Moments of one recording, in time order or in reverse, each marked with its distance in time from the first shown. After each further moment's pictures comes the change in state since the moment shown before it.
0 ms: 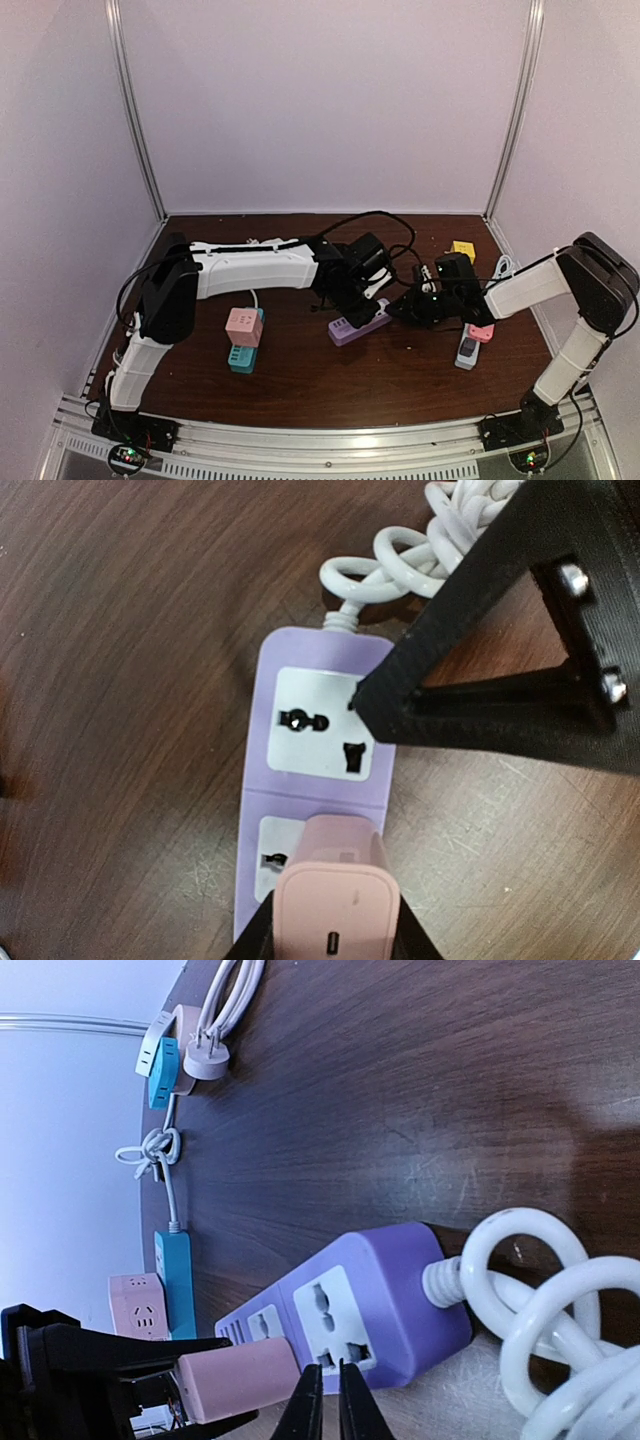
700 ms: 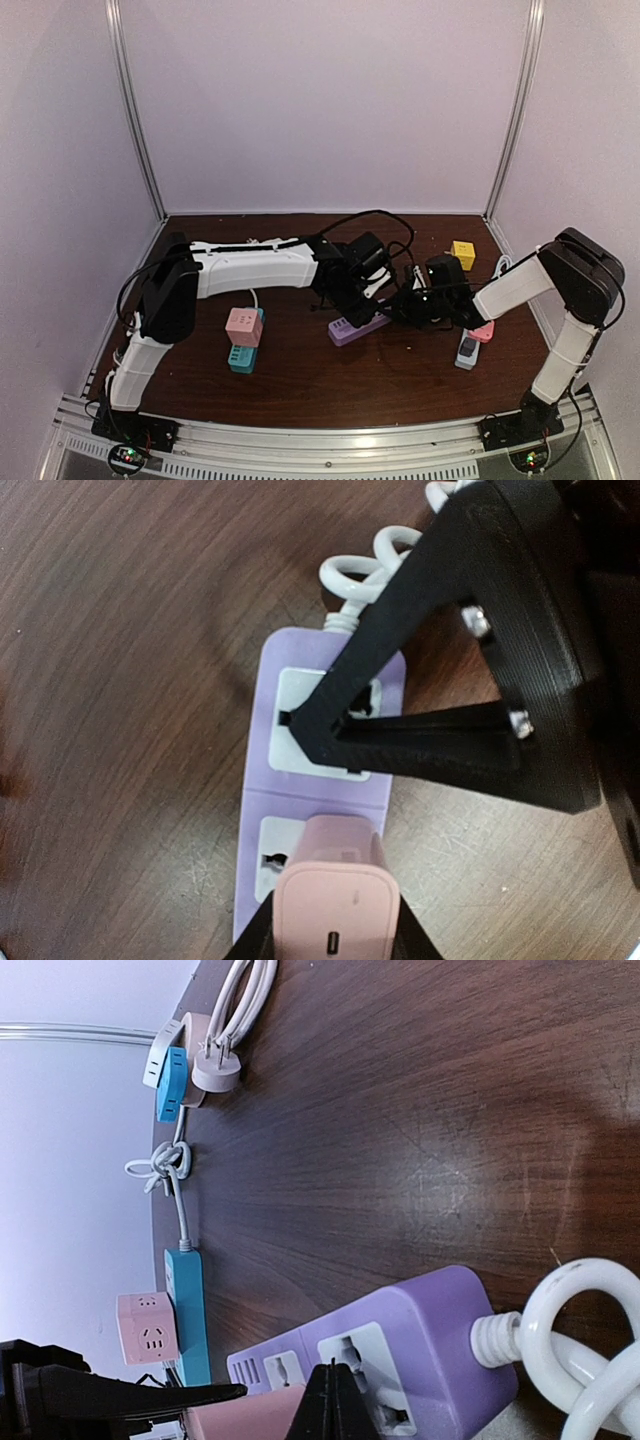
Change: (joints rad) left arm 0.000 0.000 0.002 -0.002 0.013 -0.001; right arm 0.042 0.101 0.029 0.127 0.033 0.069
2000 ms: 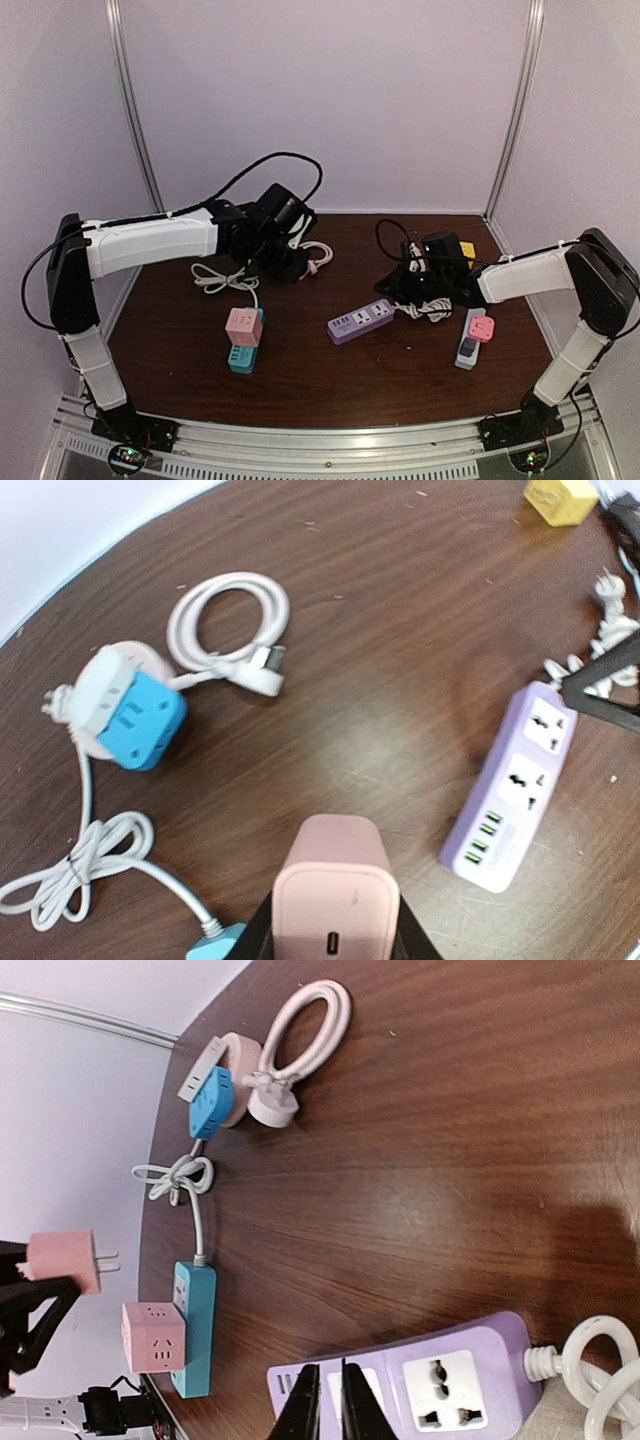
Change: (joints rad) left arm 0.178 -0.476 -0.430 0.129 -0.135 -0.108; right arm 0.021 -0.092 0.137 -0.238 0.082 -0.132
